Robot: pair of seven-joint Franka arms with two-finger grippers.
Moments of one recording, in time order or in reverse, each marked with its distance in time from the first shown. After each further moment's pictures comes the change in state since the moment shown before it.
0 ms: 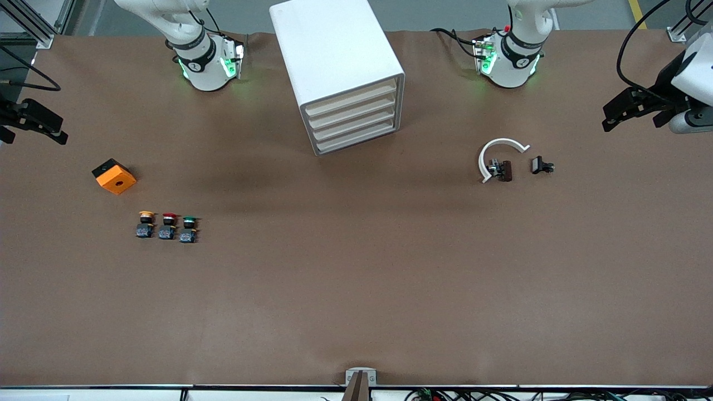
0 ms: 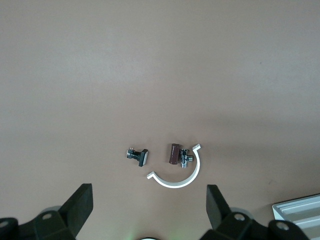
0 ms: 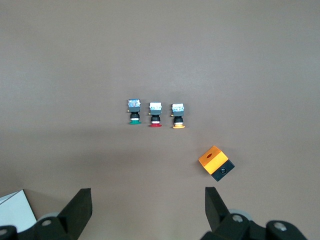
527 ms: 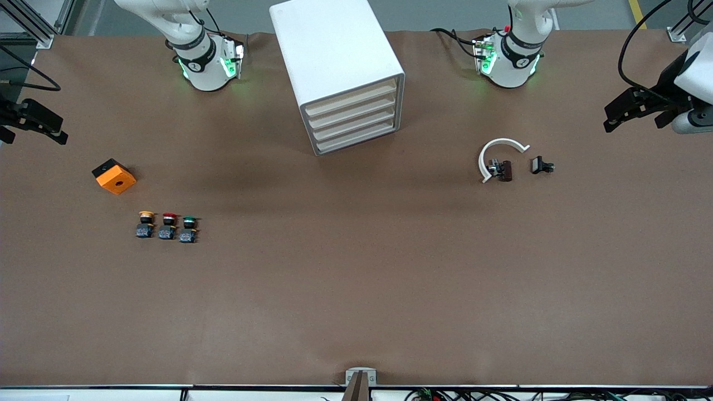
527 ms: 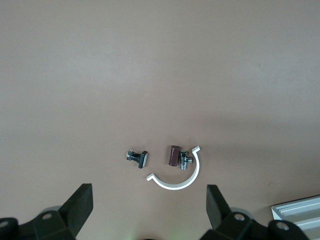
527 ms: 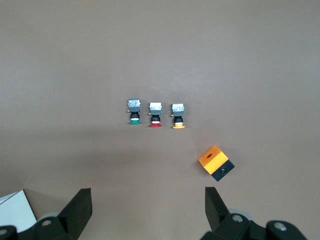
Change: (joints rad) left arm 0.000 0.020 0.000 0.022 0.000 0.000 0.000; right arm 0.000 0.000 0.000 0.000 0.000 0.000 0.000
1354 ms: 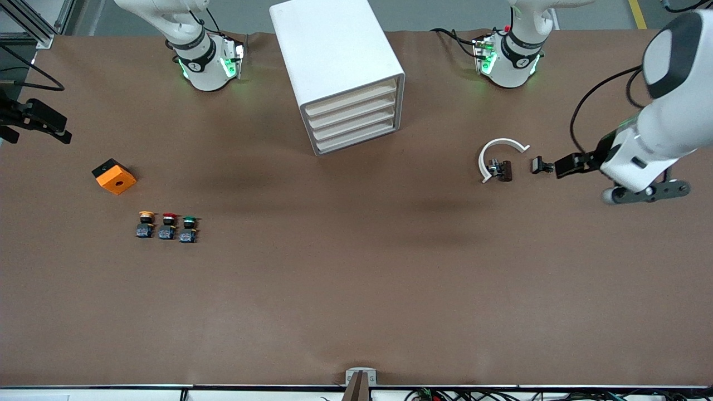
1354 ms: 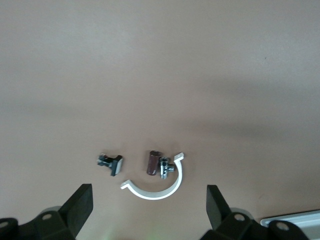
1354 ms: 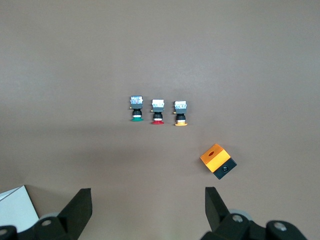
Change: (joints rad) left arm -0.068 0.263 -0.035 0.020 0.000 0.091 -0.155; right arm 0.012 0.004 0.002 0.001 0.001 -0.013 0.000
